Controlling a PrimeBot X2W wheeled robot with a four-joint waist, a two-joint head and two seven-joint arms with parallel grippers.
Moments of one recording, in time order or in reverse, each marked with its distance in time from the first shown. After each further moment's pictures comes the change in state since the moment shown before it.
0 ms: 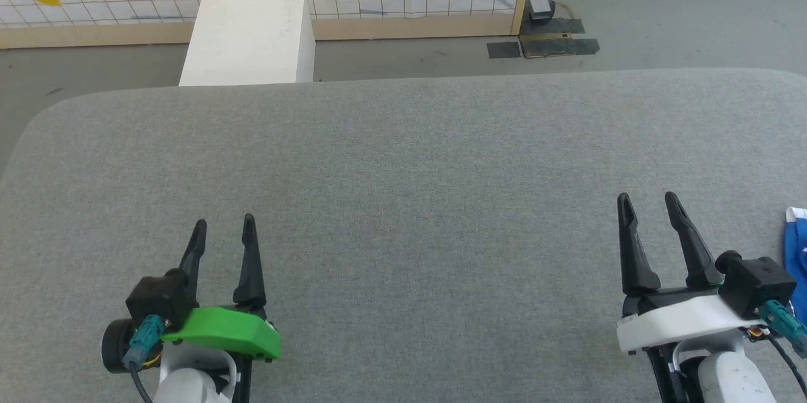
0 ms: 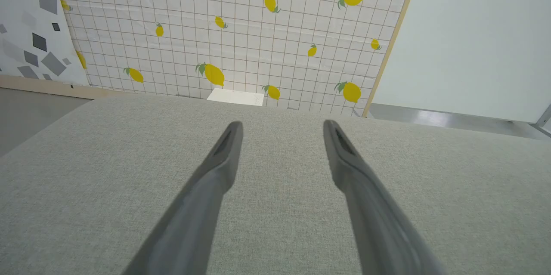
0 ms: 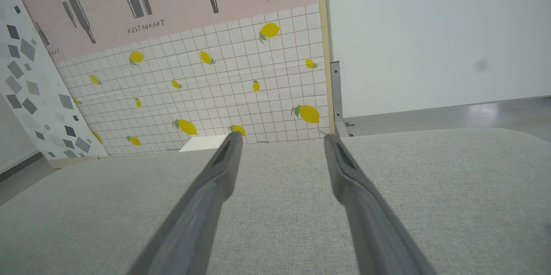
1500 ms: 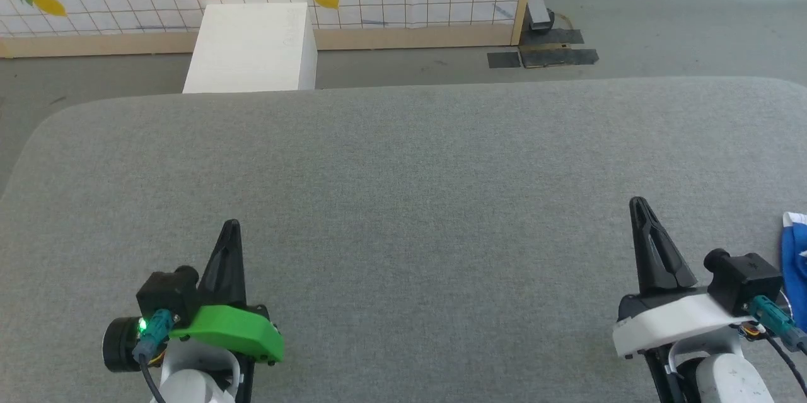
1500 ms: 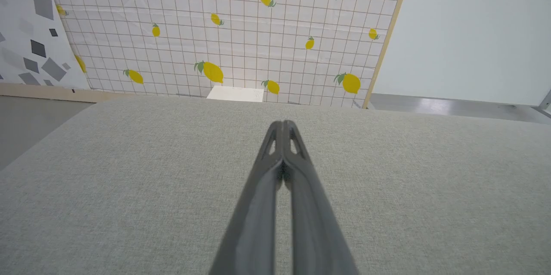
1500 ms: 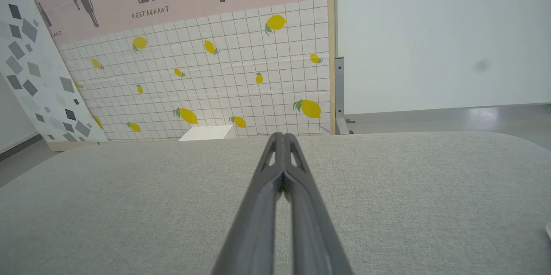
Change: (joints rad) left arm 0.009 -0.001 -0.006 -0.025 0.046 0.003 0.062; right arm 0.010 0.000 0.009 -0.023 -0.042 0.000 0.058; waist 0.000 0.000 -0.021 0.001
